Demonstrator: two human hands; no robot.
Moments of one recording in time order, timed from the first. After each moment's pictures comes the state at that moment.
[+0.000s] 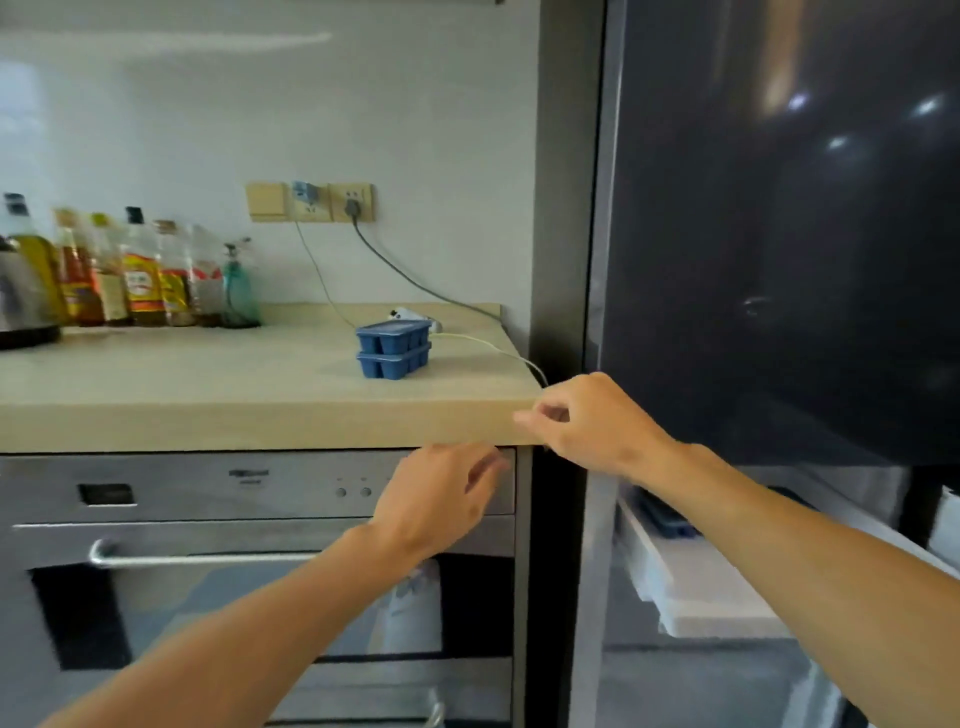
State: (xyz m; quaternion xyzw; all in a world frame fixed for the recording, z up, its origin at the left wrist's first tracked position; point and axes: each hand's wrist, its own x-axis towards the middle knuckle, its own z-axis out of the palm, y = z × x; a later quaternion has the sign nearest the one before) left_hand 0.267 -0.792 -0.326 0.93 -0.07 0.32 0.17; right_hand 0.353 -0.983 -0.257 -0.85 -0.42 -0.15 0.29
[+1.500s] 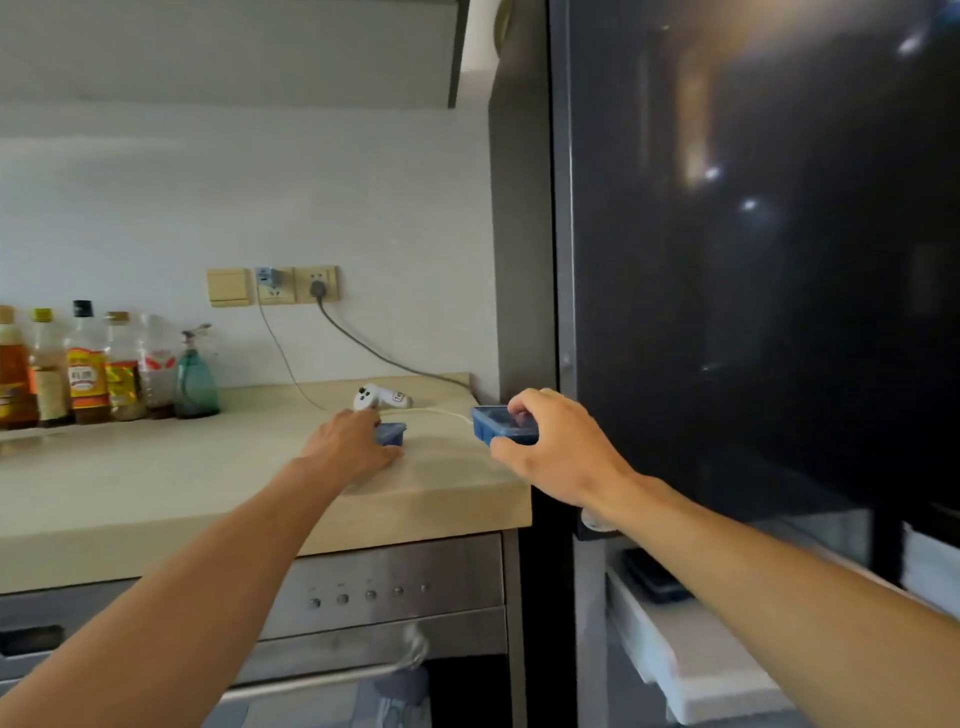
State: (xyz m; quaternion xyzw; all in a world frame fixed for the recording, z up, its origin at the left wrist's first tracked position) left_hand 0.364 -0.680 -0.217 0.96 0.16 0.22 0.06; right_hand 0.372 -0.959 -0.225 -0.83 -0.35 -0.26 0.36
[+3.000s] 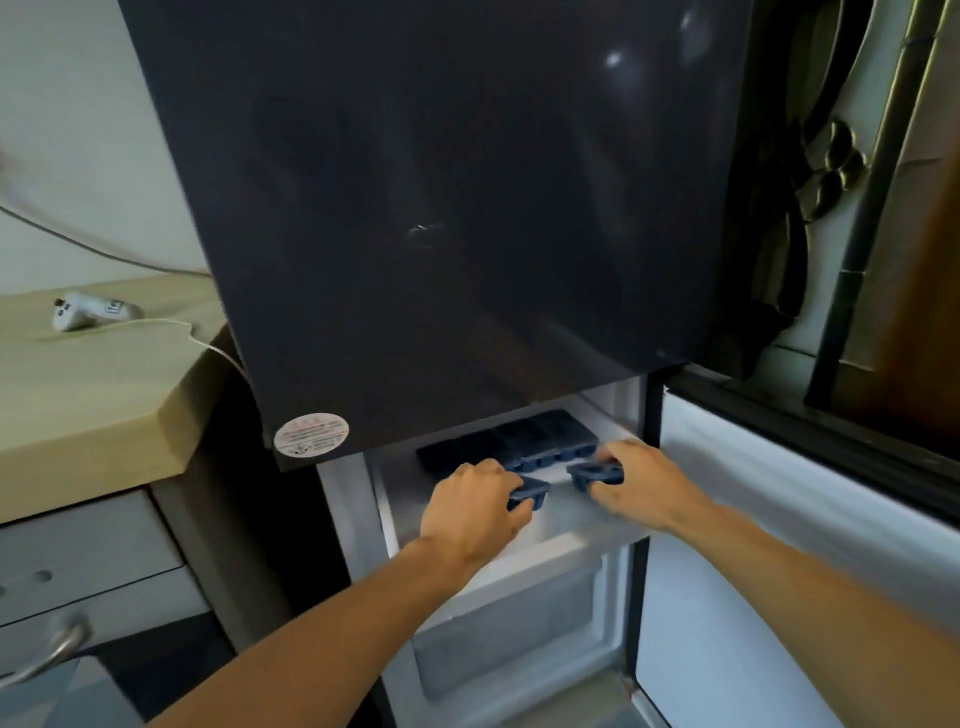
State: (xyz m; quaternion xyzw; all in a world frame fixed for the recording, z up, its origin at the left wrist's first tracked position) left_hand 0.463 -1.085 -0.418 0.98 -0.15 0.14 0.07; right_hand 0.504 -1.321 -0.431 -0.97 -0.07 -0.07 0.23
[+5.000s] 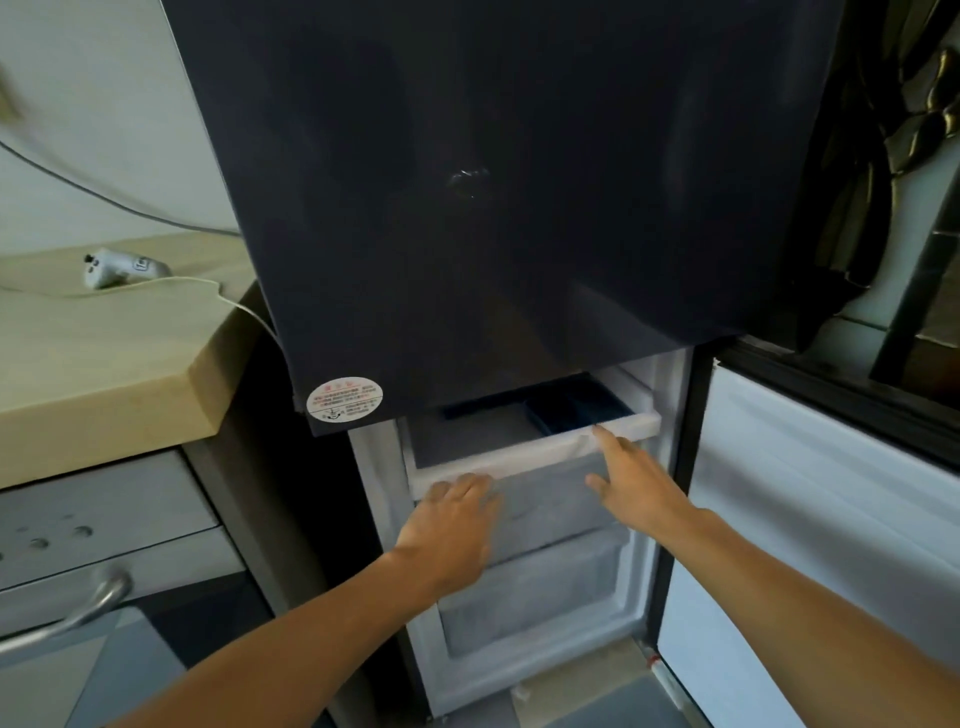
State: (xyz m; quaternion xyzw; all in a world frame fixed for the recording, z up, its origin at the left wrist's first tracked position) left_hand 0.464 -1.011 -0.482 0.97 -0.21 0.04 -0.12; right_hand 0.511 -1.266 -0.466 -0.97 -0.08 -0.03 0.21
